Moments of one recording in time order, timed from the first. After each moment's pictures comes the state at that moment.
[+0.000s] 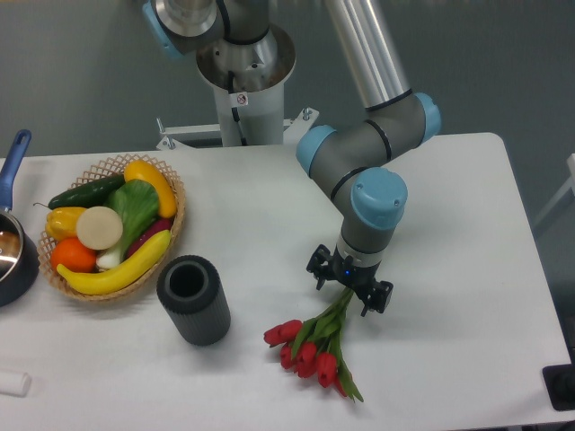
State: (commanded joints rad) arm 2.57 -2.09 -1.74 -0.80 1.41 1.14
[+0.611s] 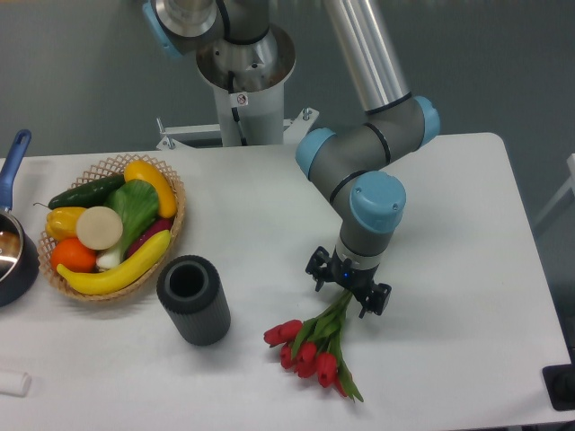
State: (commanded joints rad) arm 2.56 -2.10 -1.73 -0.80 1.41 1.14
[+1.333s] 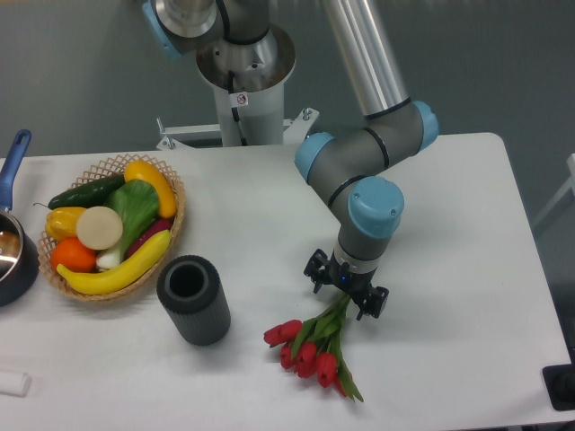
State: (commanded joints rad) arm 2.55 -2.11 -1.73 -0.80 1.42 1.14
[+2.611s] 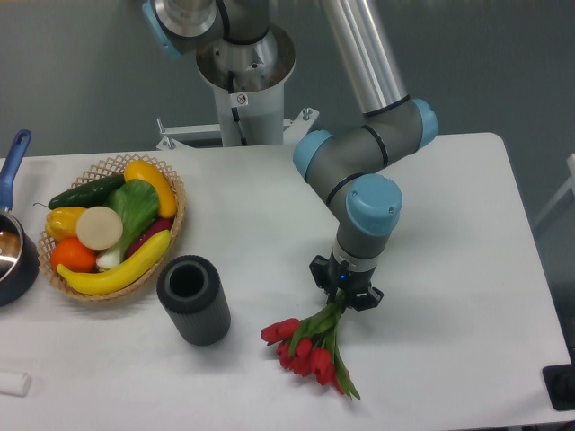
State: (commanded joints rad) arm 2.56 -2.09 -1.72 -0.80 1.42 1.14
